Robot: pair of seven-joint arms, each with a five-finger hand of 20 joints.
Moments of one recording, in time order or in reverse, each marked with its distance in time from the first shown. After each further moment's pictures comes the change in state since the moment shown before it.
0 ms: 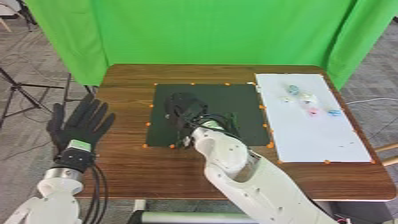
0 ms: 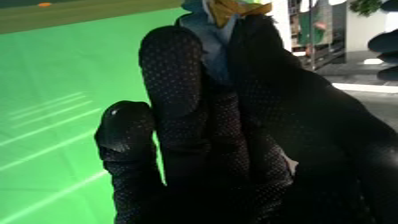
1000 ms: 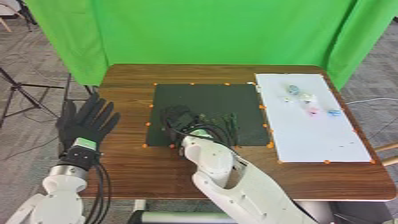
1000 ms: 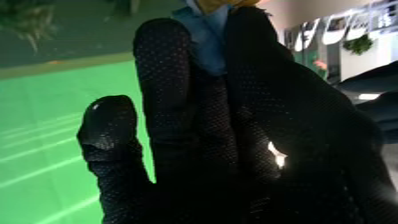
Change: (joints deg) left arm -1.8 -0.1 1.3 0.5 1.3 0.5 -1.5; right arm -1.6 -4.3 -1.1 3.7 -4.4 -8.1 2.9
